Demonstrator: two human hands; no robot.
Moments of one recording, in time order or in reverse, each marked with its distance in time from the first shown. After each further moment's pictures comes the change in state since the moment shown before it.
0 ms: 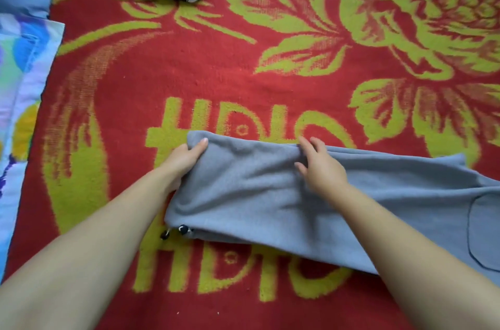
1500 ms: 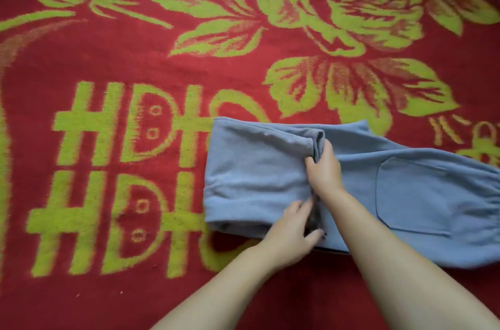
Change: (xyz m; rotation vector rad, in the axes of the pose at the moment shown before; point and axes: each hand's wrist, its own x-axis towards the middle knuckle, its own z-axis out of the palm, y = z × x) left_hand -0.176 -0.053 0.342 0.567 -0.507 0.568; right_hand -0.064 0.173 -0.018 0.655 0.248 0.364
